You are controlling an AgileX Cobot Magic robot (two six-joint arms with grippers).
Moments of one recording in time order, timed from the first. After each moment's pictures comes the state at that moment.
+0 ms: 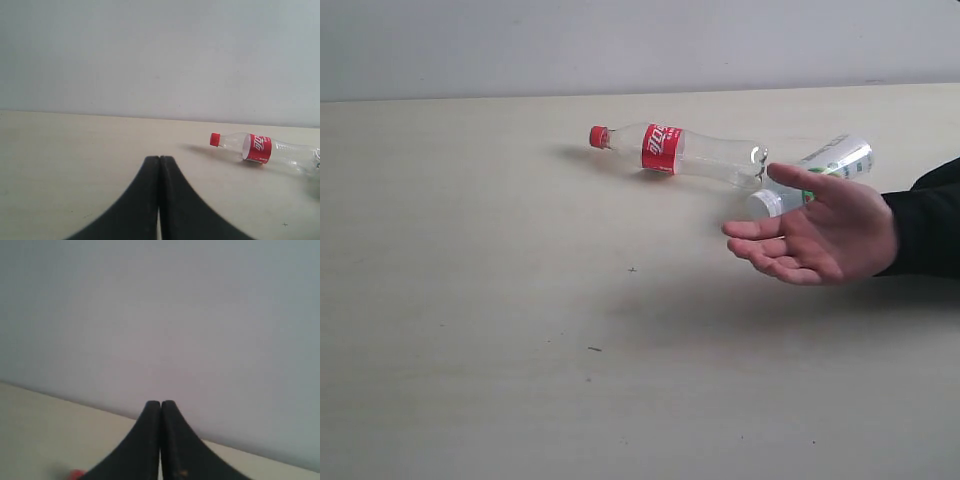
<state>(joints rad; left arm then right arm) -0.07 0.01 0.00 0.06 0.13 -0.19 0.22 1.69 -1.30 1.76 0.15 -1.73</state>
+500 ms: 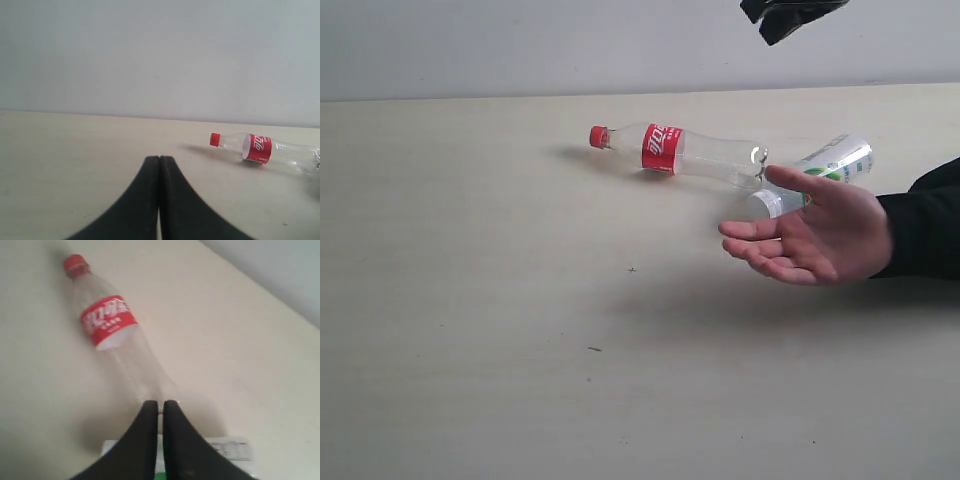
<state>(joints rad) -0.07 0.01 0.00 0.06 0.13 -0.19 0.23 1.96 -1.84 0.18 1.02 -0.49</state>
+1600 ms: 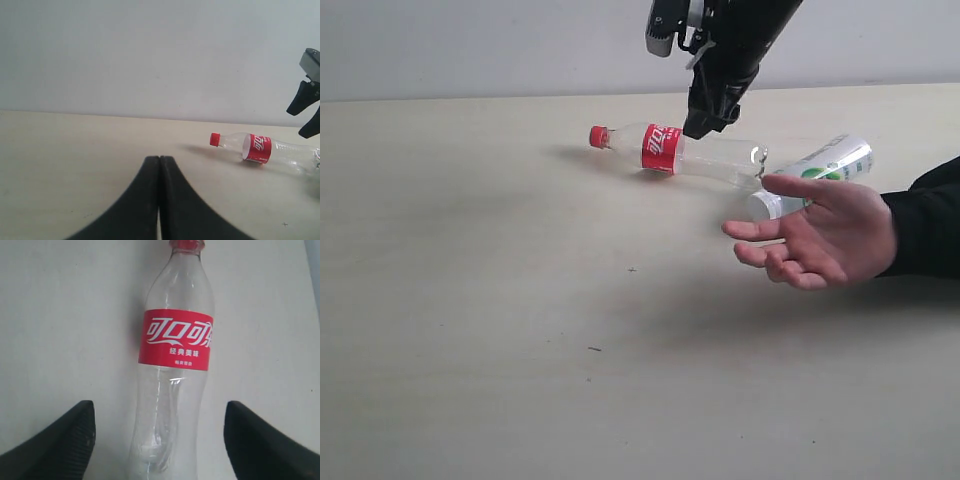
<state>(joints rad) -0.07 0.01 0.00 0.06 0.13 -0.19 0.34 2.22 -1.95 0.21 1.00 -1.11</state>
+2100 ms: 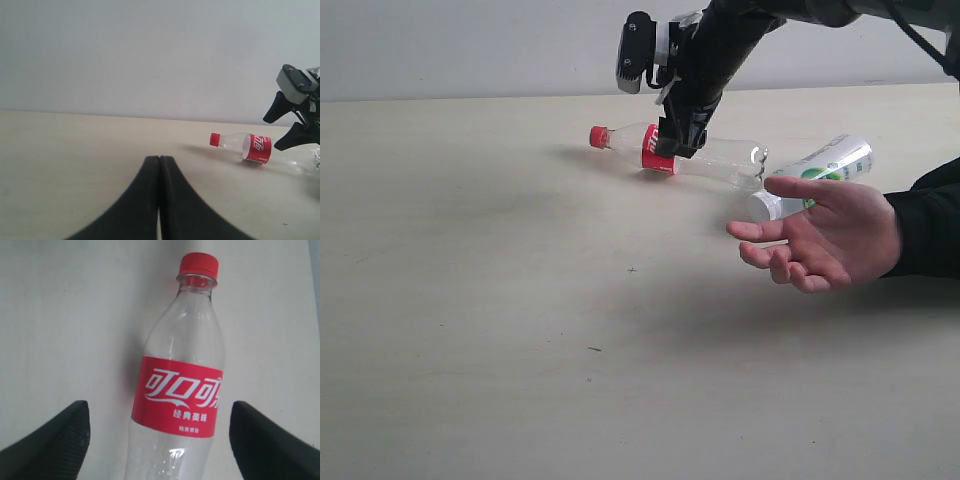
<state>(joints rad) -0.07 0.01 0.00 0.06 0.13 -0.19 0.40 2.31 -1.95 0.21 0.85 -1.17</state>
